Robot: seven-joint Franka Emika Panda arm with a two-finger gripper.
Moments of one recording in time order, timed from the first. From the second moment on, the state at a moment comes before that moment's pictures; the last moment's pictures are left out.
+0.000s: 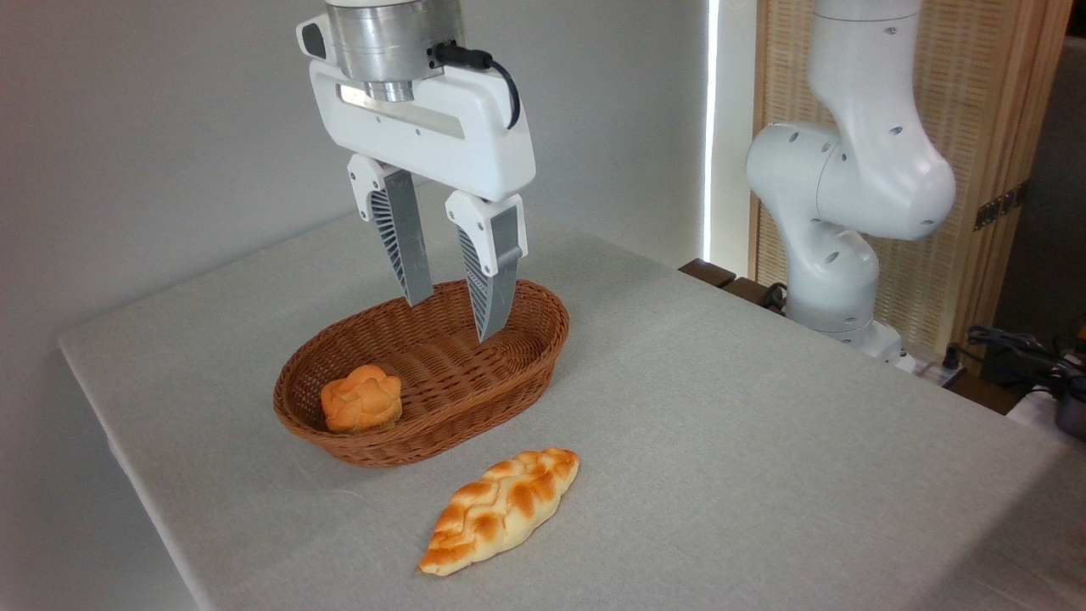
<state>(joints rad) 0.03 -0.04 -0.03 -1.65 -0.04 1.64 0.66</state>
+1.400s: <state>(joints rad) -0.01 0.09 -0.25 -1.76 -0.10 1.96 0.66</state>
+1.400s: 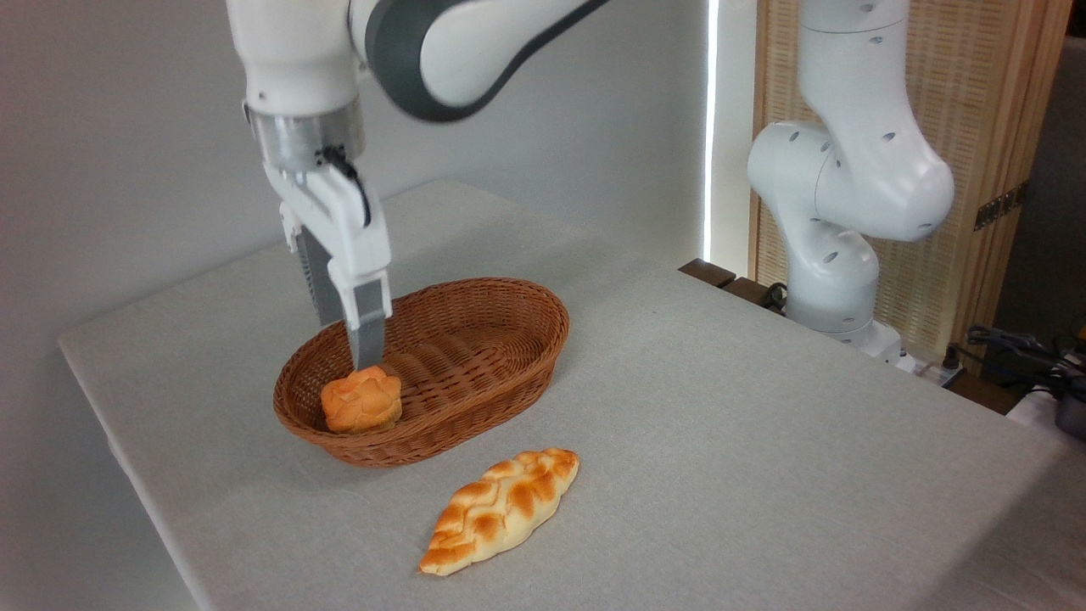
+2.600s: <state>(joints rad) -0.02 0.19 -0.32 -1.85 0.07 2.07 0.66</state>
